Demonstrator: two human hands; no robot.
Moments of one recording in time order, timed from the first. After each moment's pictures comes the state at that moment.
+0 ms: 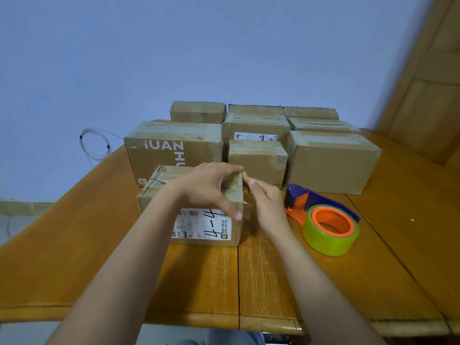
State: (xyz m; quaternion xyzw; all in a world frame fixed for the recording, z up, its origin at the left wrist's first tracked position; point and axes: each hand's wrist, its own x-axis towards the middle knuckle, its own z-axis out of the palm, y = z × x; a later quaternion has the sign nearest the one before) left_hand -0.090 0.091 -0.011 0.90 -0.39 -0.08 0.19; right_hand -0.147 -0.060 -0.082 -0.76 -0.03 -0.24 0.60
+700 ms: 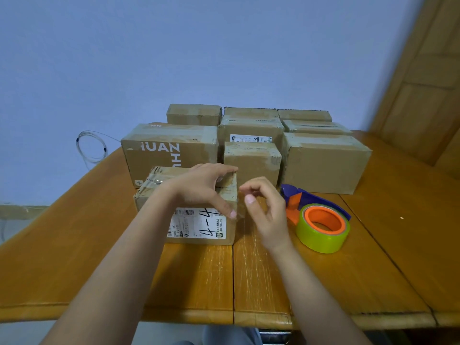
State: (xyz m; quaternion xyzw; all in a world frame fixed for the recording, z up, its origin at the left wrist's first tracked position) left_hand -0.092 0.092 -0.010 0.90 -0.38 -0.09 0.20; right_hand -0.171 -0.061 -0.087 -0.74 -0.19 -0.39 0.51
